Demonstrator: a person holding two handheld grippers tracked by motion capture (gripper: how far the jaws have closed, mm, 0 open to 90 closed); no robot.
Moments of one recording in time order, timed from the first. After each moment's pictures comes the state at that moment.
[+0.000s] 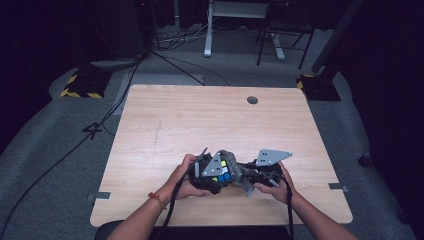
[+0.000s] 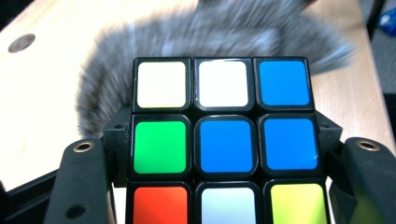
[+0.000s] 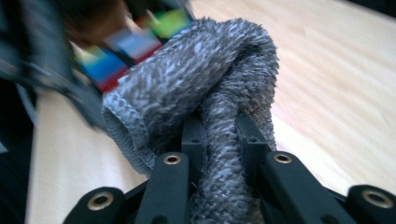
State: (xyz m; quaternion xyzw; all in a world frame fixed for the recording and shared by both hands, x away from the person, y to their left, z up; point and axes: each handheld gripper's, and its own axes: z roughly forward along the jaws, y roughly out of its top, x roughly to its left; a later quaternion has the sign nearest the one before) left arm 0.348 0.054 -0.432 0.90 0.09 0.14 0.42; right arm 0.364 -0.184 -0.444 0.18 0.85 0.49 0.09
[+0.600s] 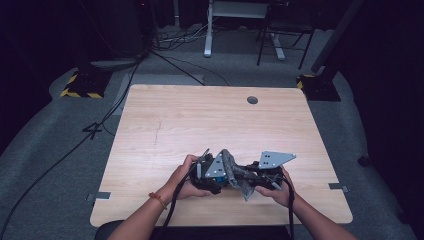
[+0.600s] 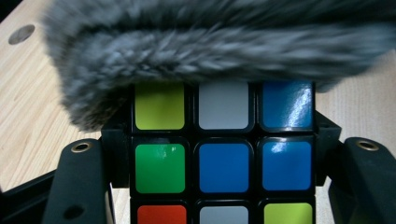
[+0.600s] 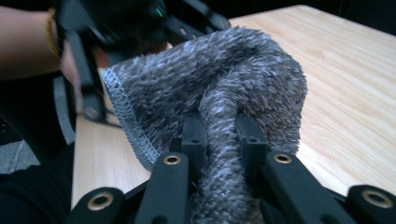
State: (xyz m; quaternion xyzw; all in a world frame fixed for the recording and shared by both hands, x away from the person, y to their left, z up) left arm 0.350 0.047 -0.441 0.91 0.09 0.15 0.38; right arm 0.351 -0.182 -0.431 0.15 0.83 0.53 0.07
